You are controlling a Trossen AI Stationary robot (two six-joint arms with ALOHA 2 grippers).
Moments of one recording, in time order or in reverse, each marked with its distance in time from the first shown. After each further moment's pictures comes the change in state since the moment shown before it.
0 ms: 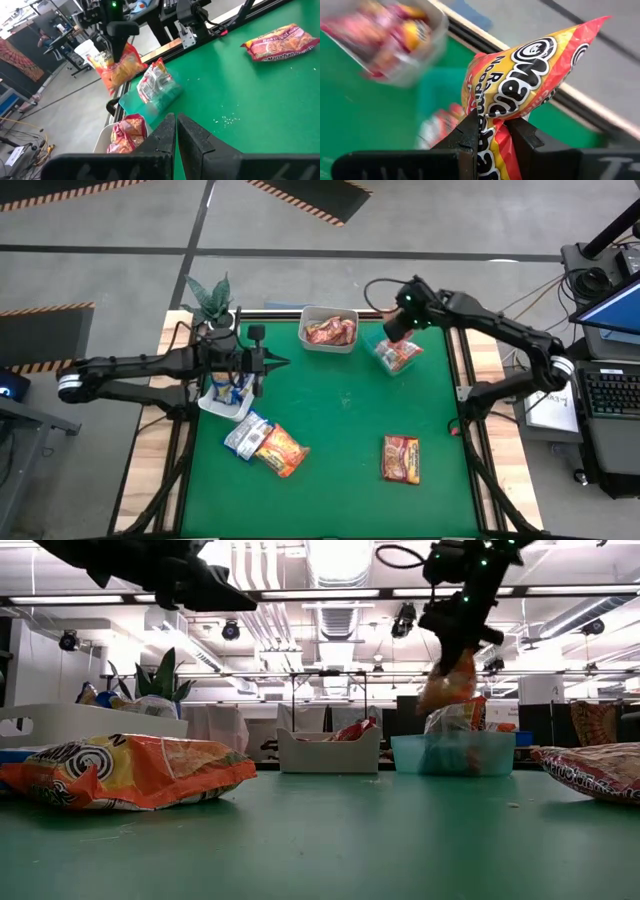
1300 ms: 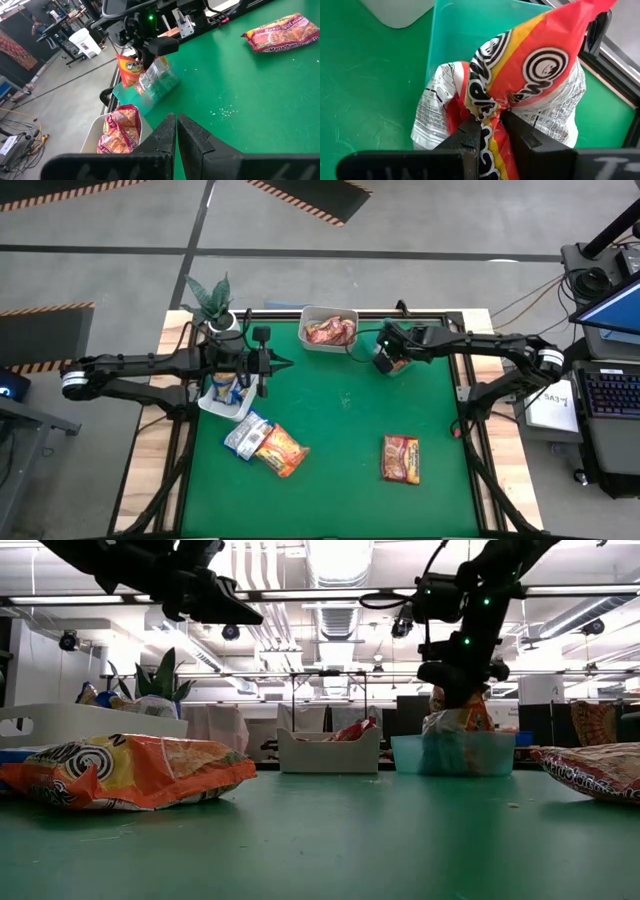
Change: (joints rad) left arm 0.000 0.066 0.000 0.015 -0.015 -0.023; right arm 0.228 0.124 -0.257 0.125 0.175 0.166
